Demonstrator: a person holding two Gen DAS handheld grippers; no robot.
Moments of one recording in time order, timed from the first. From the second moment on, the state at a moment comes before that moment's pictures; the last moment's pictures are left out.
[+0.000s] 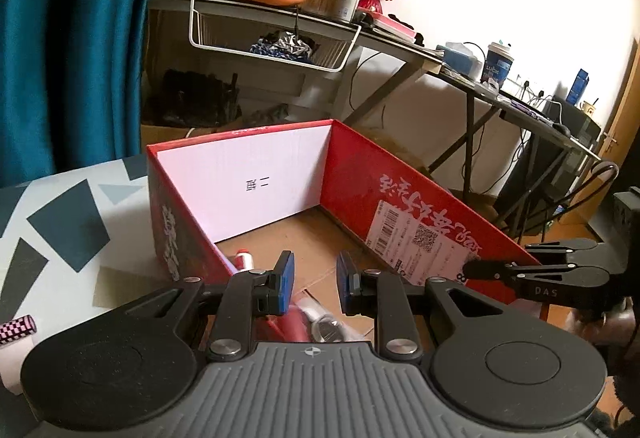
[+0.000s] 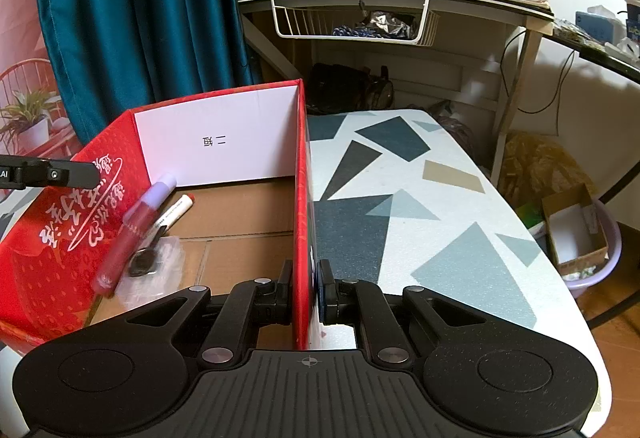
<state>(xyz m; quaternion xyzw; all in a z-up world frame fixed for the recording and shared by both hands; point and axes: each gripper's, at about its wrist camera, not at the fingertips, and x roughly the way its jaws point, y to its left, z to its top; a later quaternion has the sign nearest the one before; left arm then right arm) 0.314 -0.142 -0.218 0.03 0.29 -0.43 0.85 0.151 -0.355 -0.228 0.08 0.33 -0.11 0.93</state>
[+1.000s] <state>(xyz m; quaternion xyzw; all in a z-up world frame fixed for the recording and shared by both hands) 0.357 0.012 -0.210 -0.07 0.32 -0.12 0.94 0.148 -0.354 -0.229 0.08 0.33 -0.11 0.93</state>
